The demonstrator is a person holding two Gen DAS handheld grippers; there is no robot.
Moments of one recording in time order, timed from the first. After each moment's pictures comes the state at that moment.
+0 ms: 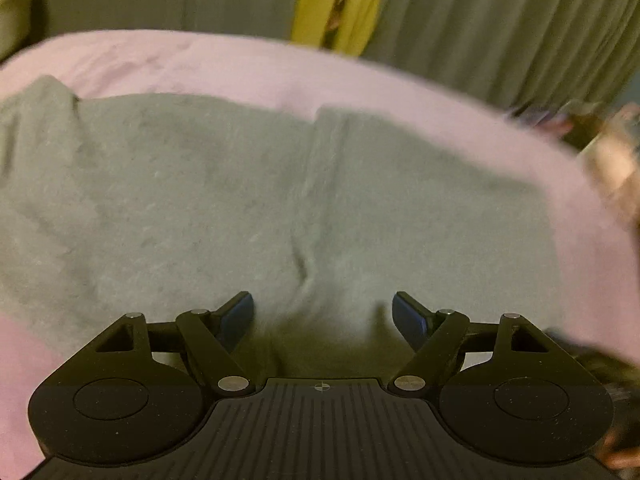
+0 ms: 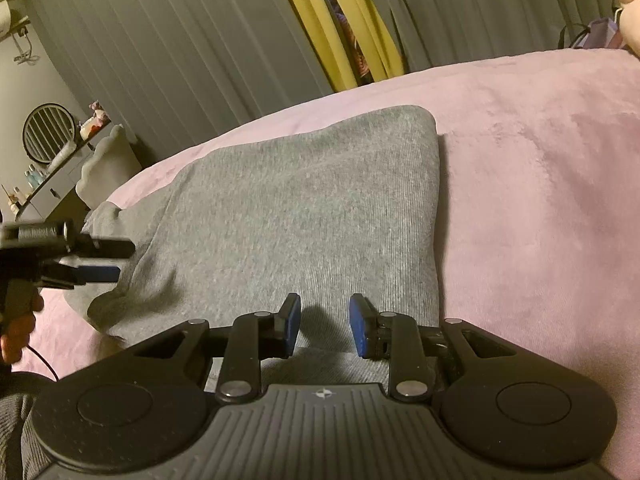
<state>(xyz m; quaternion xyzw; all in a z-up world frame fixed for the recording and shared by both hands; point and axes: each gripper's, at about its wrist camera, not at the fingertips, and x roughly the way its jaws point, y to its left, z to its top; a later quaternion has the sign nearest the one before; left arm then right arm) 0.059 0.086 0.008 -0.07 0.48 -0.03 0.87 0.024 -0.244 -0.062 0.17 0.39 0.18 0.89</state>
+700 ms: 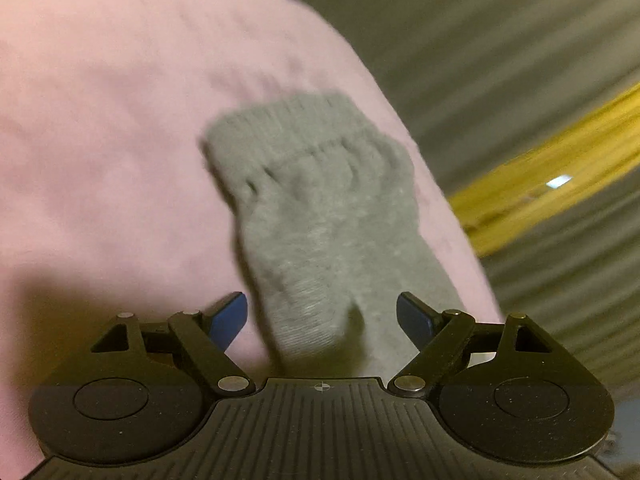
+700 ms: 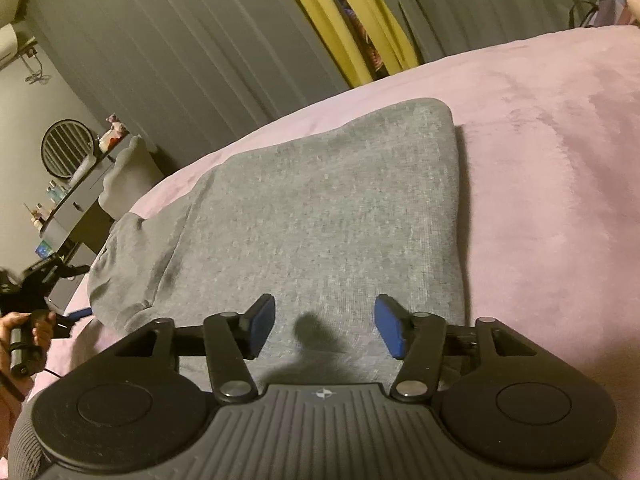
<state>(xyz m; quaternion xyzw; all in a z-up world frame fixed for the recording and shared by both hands) 0.001 0.358 -0.028 -0.46 0.32 0.12 0.82 0.027 -0.246 -0.063 0.21 0.38 0.21 0.87</state>
